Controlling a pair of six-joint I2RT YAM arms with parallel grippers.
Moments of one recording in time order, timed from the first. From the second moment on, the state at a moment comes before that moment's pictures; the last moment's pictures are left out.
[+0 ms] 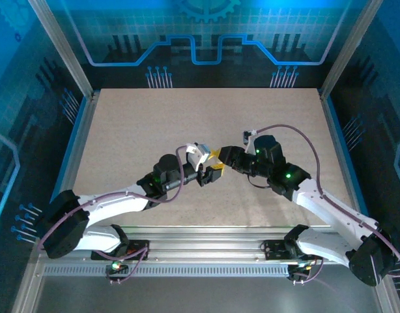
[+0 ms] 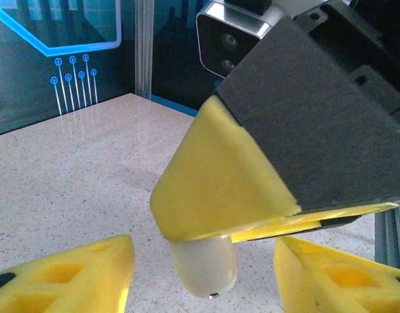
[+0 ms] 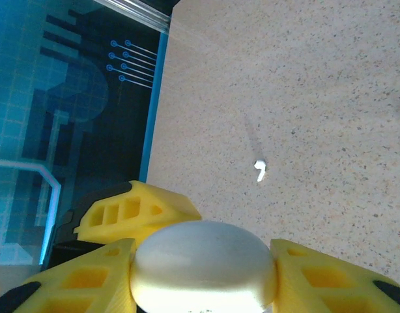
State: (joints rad) left arm -0.81 1.31 0.61 0.61 0.16 -0.12; right arm 0.62 1.05 0.80 -0.20 -0.27 0.98
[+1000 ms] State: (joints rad) left arm -0.82 1.34 0.61 0.65 0.16 -0.13; right arm 0.62 1.03 0.78 -0.17 -0.29 0.92
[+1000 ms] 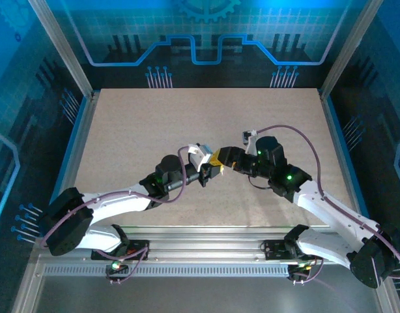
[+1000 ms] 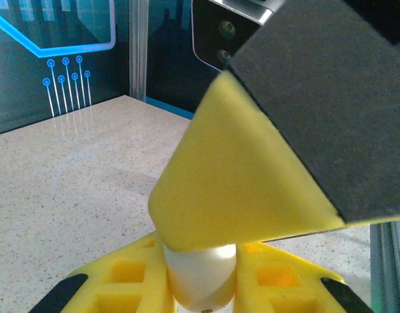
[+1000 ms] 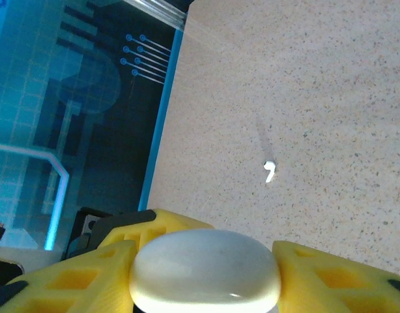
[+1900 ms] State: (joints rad) left arm -0.79 1.25 0.57 0.73 0.34 -0.22; right arm 0.41 0.81 0.77 -0.09 -0.72 0.05
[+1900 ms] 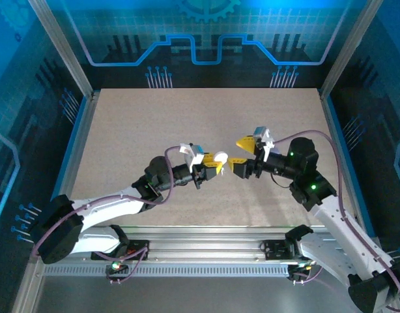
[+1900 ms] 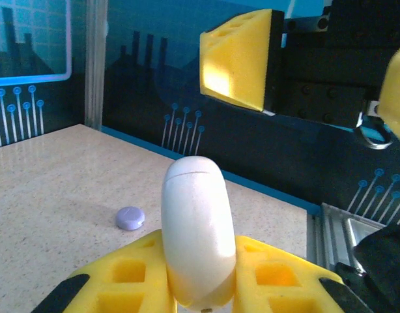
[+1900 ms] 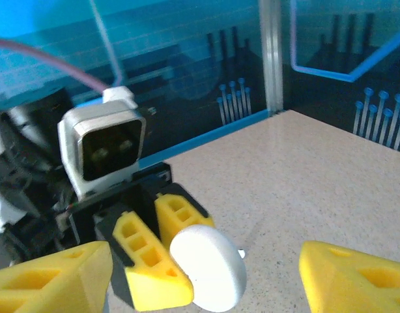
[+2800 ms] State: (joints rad) left arm -0.79 1.15 0.57 0.74 0.51 -0.20; right arm 0.35 0.96 0.93 -0.33 -1.13 -0.29
